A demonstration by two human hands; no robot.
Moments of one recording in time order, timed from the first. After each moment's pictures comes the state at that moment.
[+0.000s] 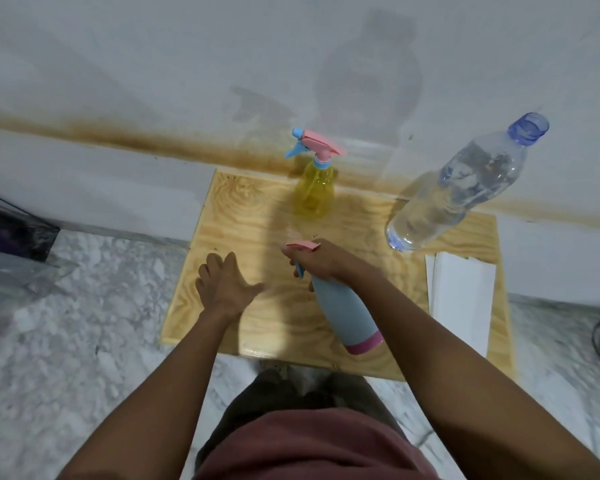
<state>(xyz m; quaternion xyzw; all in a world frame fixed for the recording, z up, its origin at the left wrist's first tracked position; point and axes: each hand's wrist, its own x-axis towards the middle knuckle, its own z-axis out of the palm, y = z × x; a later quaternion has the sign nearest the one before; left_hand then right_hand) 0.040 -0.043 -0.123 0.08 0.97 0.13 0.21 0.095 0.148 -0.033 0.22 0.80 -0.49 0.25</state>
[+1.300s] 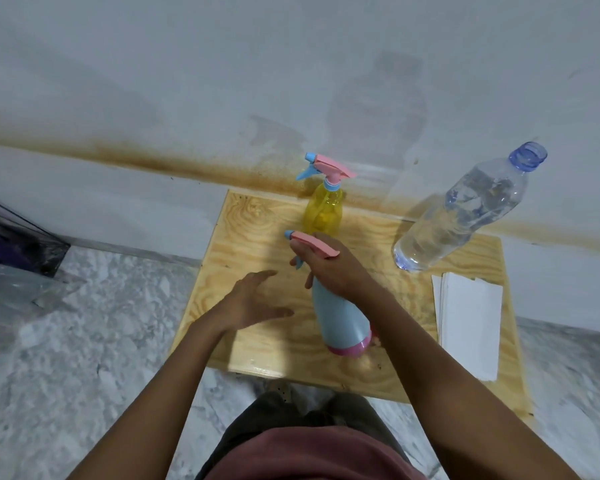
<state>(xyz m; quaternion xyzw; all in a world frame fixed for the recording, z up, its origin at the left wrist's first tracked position) 0.031 -0.052 -0.086 0.22 0.86 0.28 0.36 0.100 0.134 -0.005 0.20 0.80 -0.57 0.04</state>
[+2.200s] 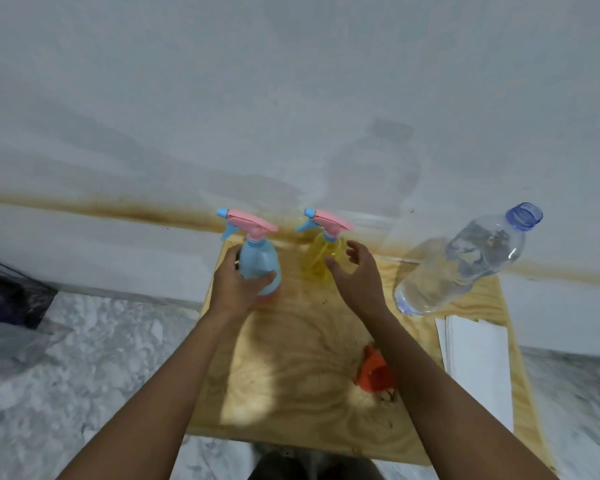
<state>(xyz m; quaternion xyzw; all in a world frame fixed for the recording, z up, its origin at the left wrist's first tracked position) -0.056 -0.003 -0.049 0.08 0.81 0.56 0.16 0.056 0.185 -0.030 0.36 0.80 -0.46 -0.16</state>
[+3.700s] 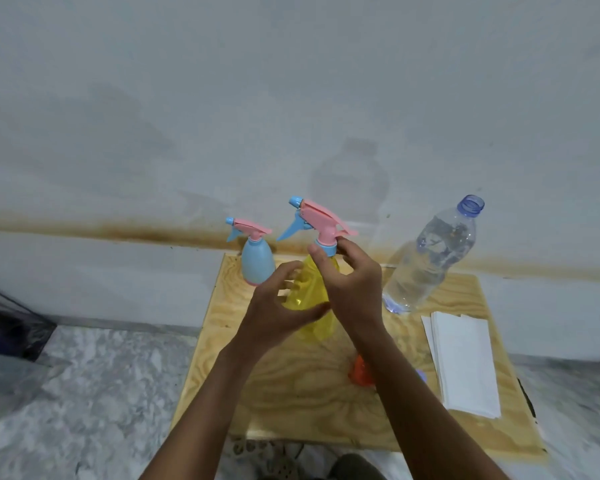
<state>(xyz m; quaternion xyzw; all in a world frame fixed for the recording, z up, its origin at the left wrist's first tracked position) 0.043 -0.001 0.023 0.34 0.74 0.57 0.13 0.107 0.115 0.067 0.24 0.76 -0.47 -0.37</state>
